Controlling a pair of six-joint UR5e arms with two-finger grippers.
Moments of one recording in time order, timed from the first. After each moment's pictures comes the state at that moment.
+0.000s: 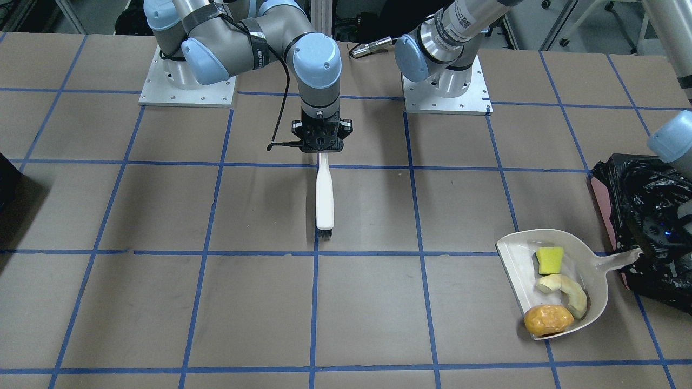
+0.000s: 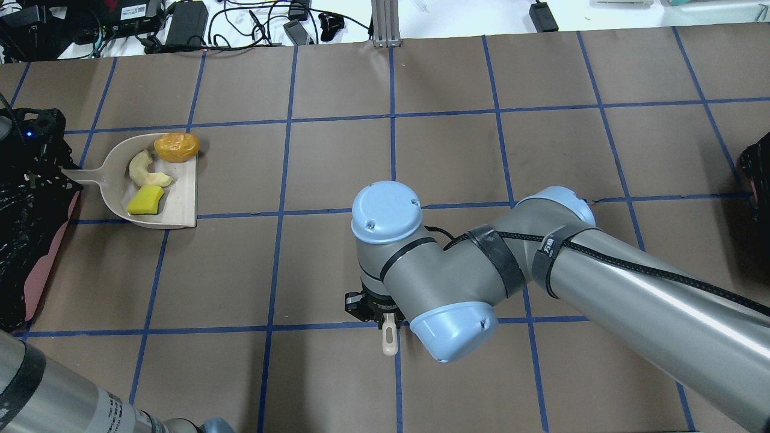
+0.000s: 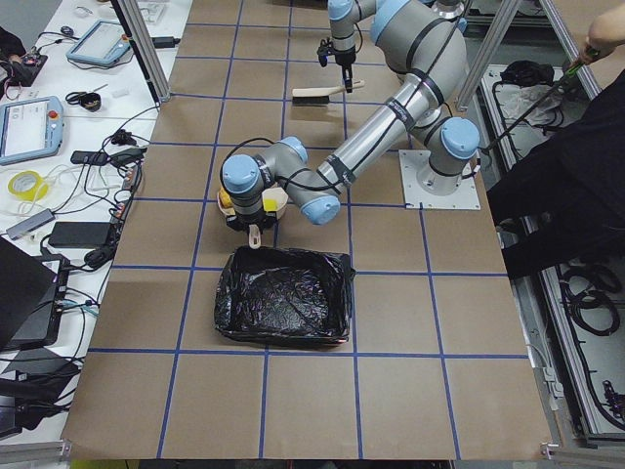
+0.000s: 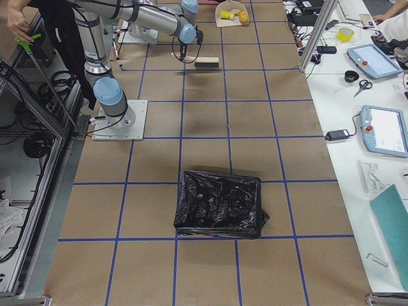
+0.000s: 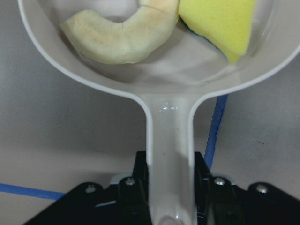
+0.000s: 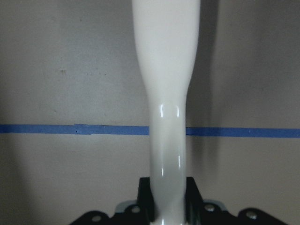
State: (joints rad) left arm -0.93 -2.06 -1.56 -1.11 1.50 2.06; right arm 2.12 -1.38 2.01 -2.06 -1.44 0.53
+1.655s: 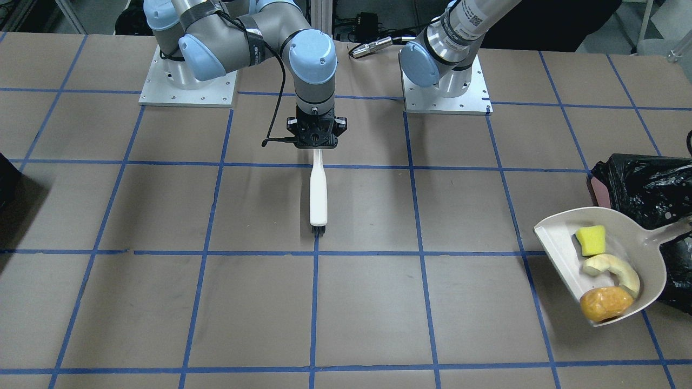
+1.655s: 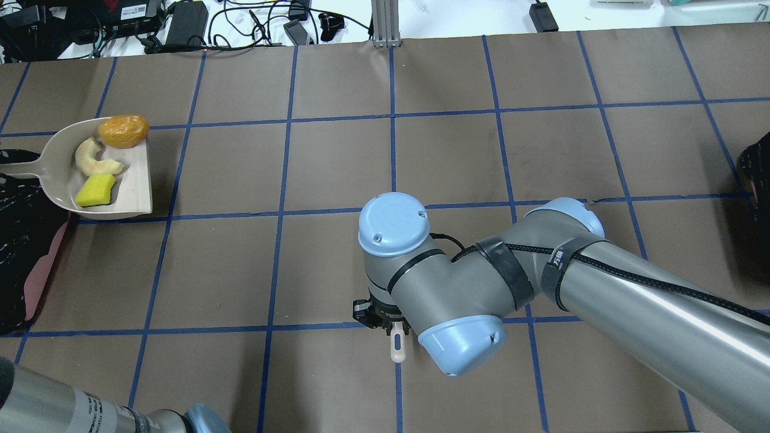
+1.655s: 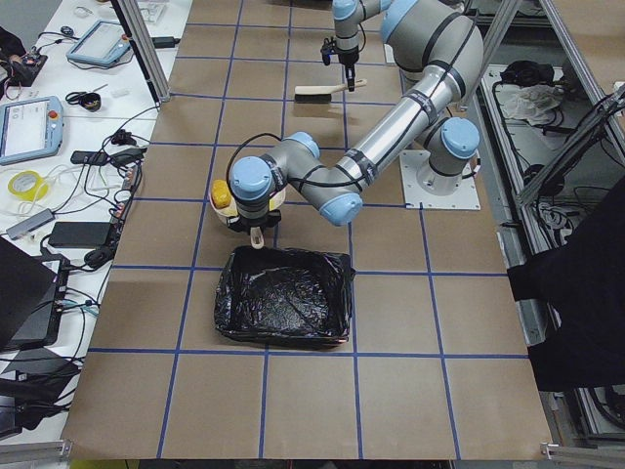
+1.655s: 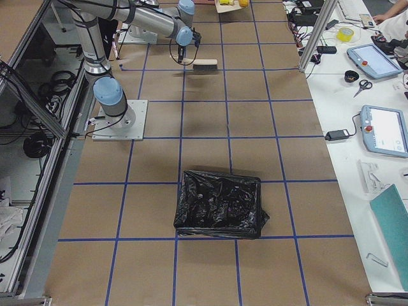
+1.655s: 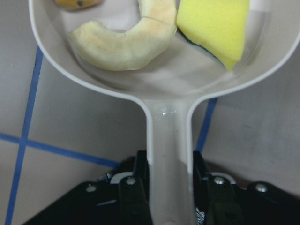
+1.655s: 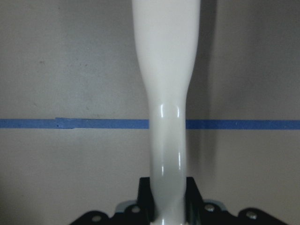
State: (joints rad) left arm -0.75 -1.99 -1.43 -1.36 1.39 2.12; right arm 2.12 -1.41 2.05 -2.06 -1.46 0.53
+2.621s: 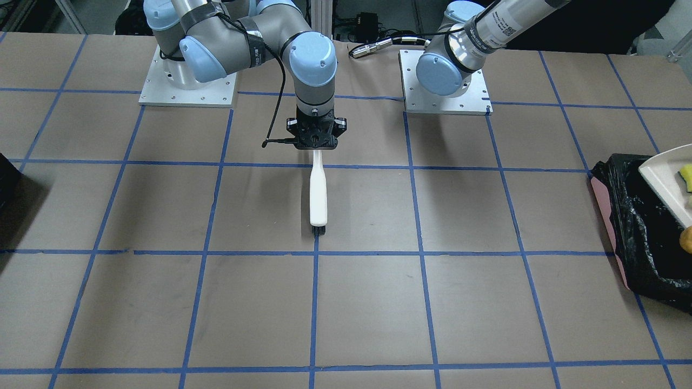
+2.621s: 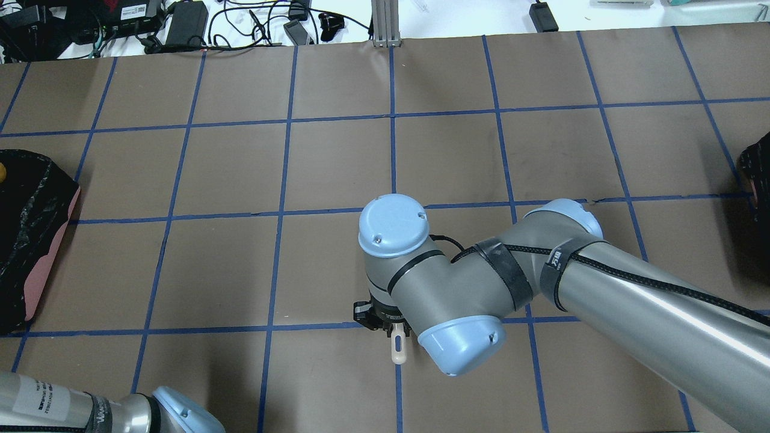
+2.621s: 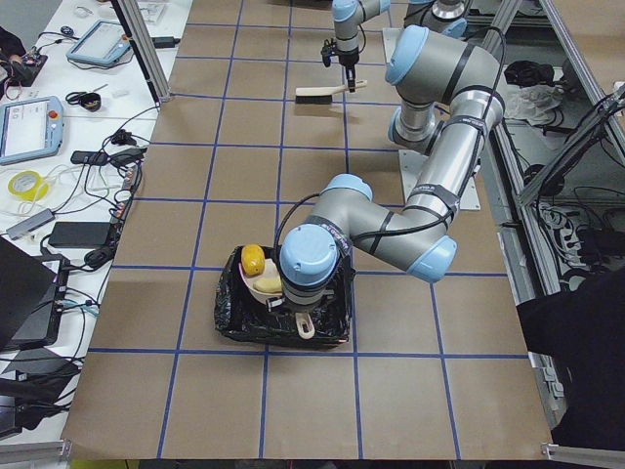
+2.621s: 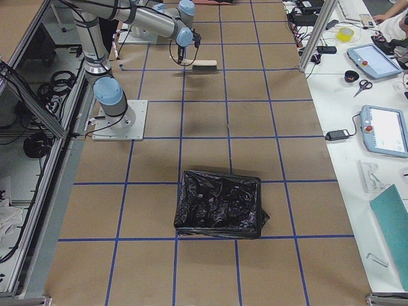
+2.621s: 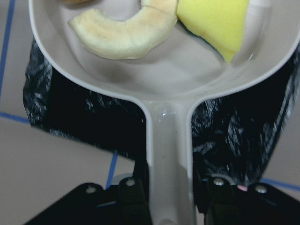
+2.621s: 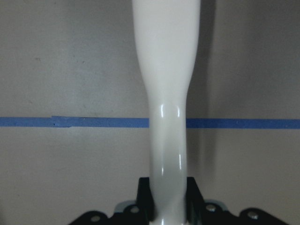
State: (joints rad) left arm -0.49 -2.09 -1.07 -1.51 1.60 2.39; right arm 2.12 -1.40 2.05 -2.06 -1.46 0.53
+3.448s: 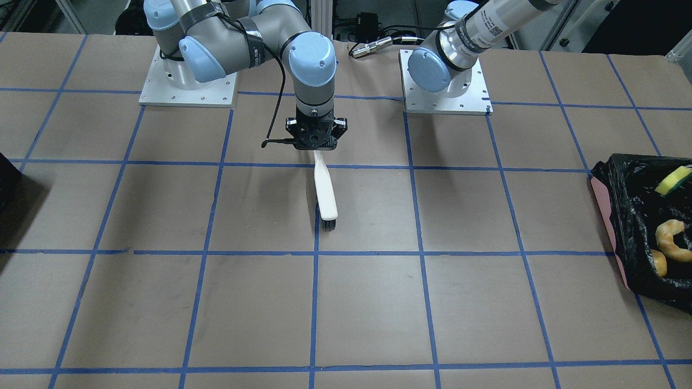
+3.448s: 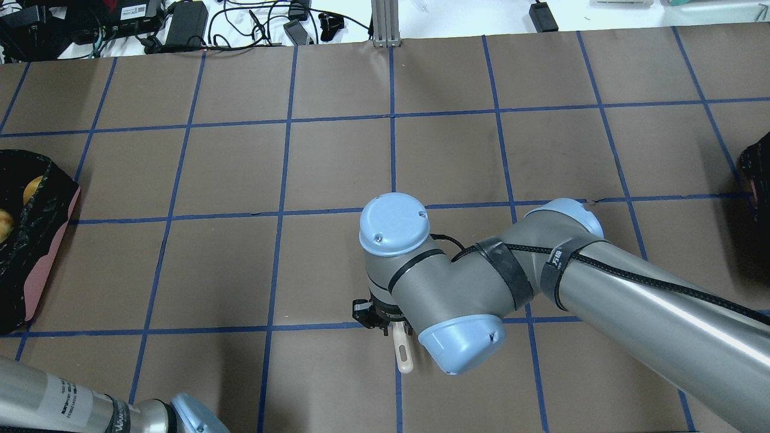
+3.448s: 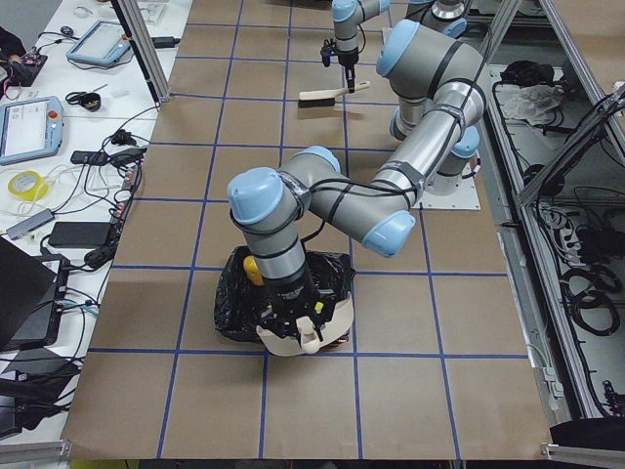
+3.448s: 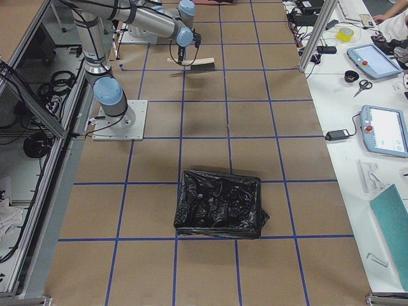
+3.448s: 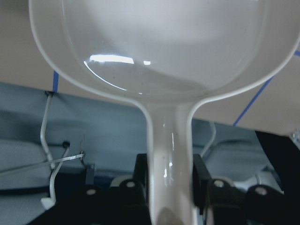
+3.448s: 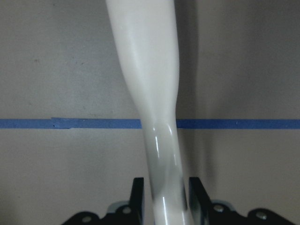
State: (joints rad) left arm -0.66 -2.08 -1.03 -1.30 2.13 2.28; right arm 2.11 -1.40 2.05 -2.07 -1.46 0.53
